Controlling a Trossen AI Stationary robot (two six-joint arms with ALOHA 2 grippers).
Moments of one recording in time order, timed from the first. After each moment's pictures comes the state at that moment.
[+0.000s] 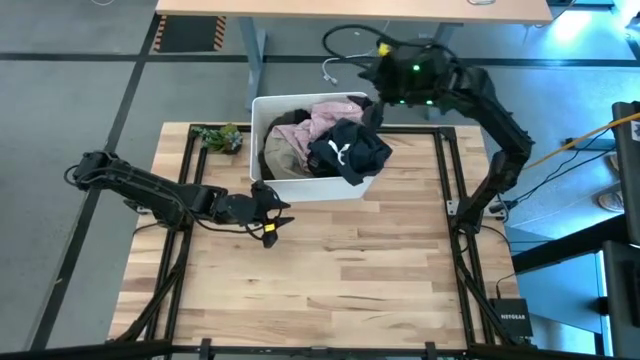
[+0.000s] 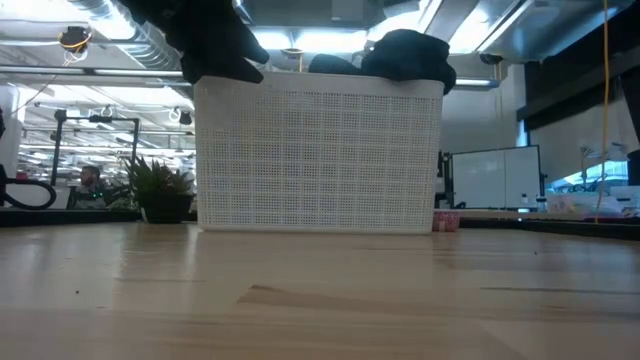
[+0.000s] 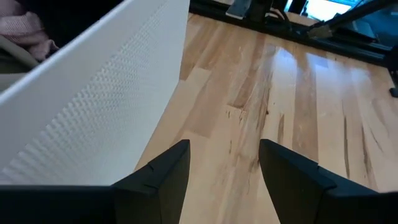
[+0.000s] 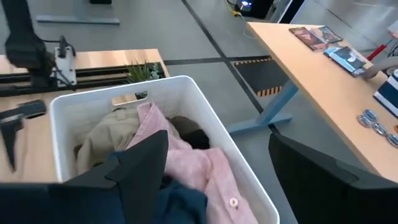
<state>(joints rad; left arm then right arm) -0.23 1.18 0.76 -0.11 -0.43 -0.38 -0.38 1.68 2.36 -1.19 0.13 -0.21</state>
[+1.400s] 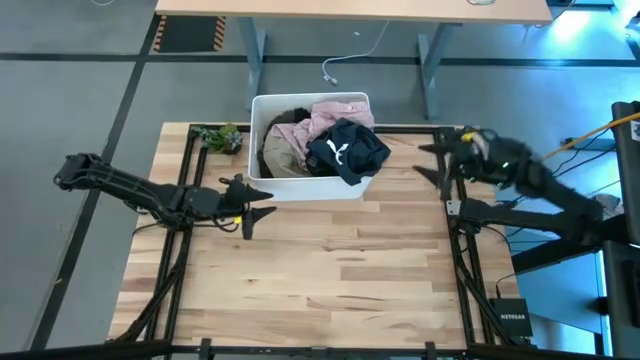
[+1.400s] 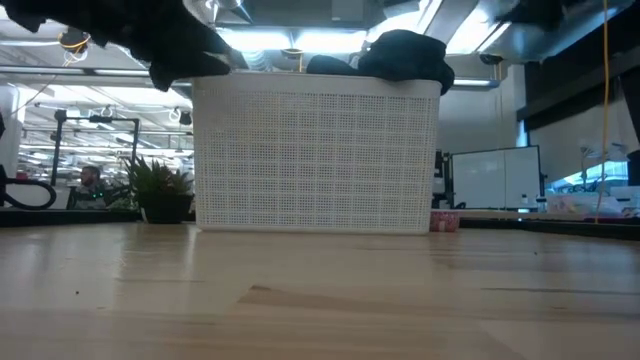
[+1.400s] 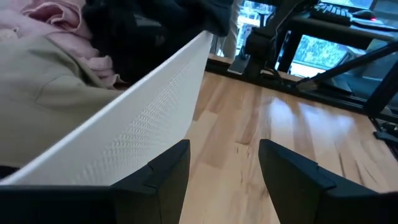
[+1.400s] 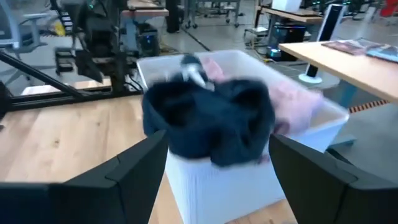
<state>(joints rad) -0.23 0.84 0.42 0.18 -0.49 -0.29 -0.31 0.41 0.70 -0.50 0.02 -0.02</state>
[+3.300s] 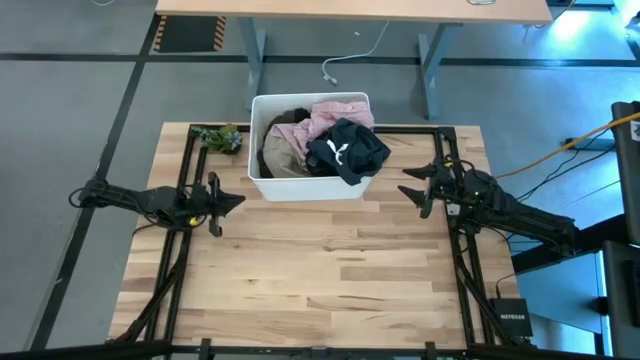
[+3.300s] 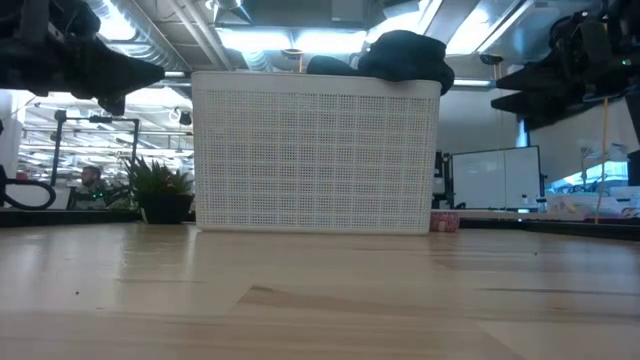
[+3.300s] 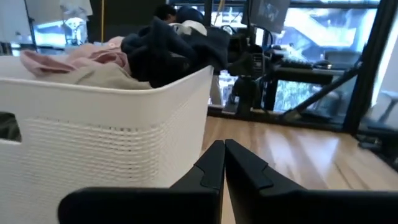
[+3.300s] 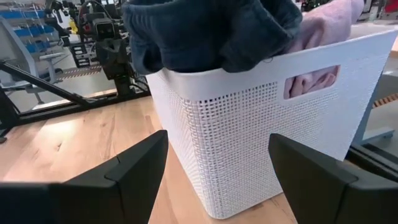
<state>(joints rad) -0.23 0.01 0.01 0.07 -0.46 0.01 -0.31 0.09 0.17 -0.17 -0.01 0.10</state>
